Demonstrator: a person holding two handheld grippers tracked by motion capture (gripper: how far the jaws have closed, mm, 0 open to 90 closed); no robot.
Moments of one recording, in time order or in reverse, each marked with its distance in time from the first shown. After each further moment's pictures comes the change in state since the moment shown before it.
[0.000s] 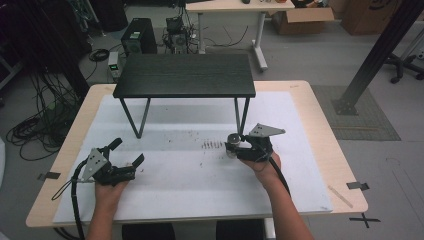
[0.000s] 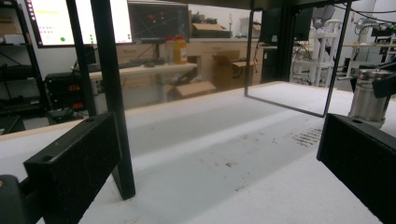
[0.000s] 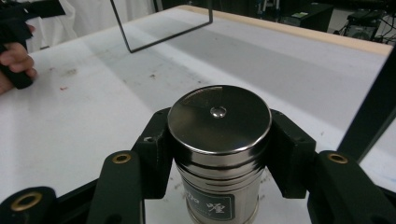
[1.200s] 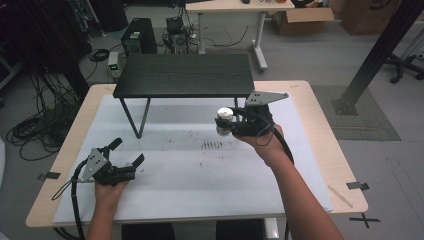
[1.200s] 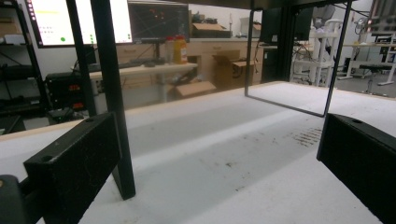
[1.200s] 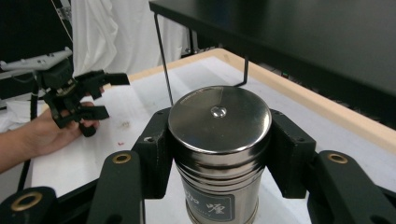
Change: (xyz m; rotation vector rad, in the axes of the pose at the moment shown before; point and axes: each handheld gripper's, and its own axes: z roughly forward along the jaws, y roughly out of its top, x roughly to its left) left arm 0.000 0.000 0.000 0.000 0.000 0.000; right arm 0.025 0.118 -0.026 -0.028 0.122 -0.081
